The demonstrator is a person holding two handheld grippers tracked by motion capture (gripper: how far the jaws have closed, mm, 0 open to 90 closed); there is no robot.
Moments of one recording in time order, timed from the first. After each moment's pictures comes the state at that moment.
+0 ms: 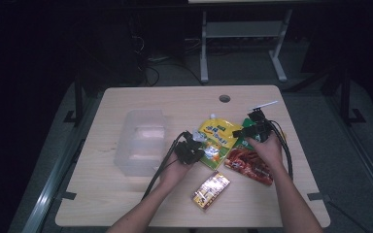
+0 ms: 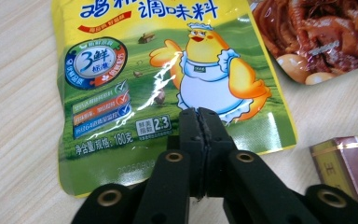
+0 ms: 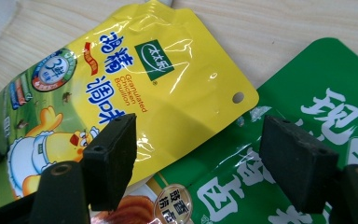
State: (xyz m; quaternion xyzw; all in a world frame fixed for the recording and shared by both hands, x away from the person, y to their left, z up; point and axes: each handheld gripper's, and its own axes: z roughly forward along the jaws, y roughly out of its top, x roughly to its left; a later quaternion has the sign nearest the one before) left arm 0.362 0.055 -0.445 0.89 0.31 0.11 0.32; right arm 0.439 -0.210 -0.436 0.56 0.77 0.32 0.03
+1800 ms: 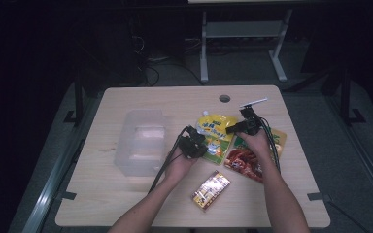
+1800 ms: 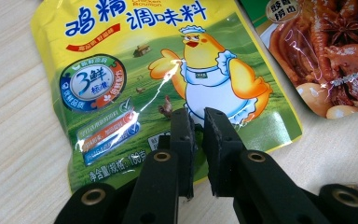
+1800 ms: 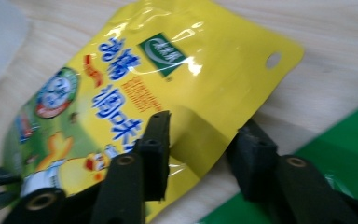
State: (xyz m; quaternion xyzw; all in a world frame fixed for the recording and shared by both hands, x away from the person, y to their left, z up) left arm 0.379 0.042 -0.442 0.88 0.33 0.11 0.31; right arm 0.475 -0.194 -0.459 0.55 0.76 0.34 -0.03
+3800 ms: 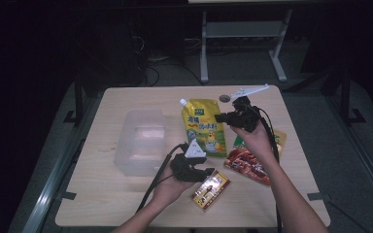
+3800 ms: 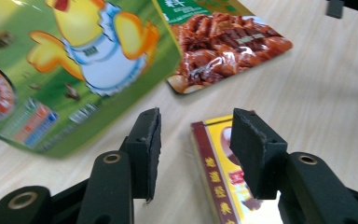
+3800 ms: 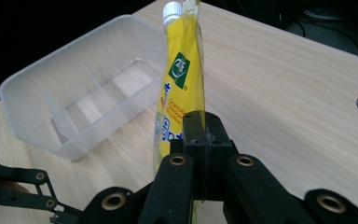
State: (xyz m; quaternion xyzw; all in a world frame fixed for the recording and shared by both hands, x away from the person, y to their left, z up) left arm 0.293 0.066 -0.407 0.88 0.24 0.09 0.40; right arm 0.396 -0.146 -0.332 0.37 0.81 0.45 0.08
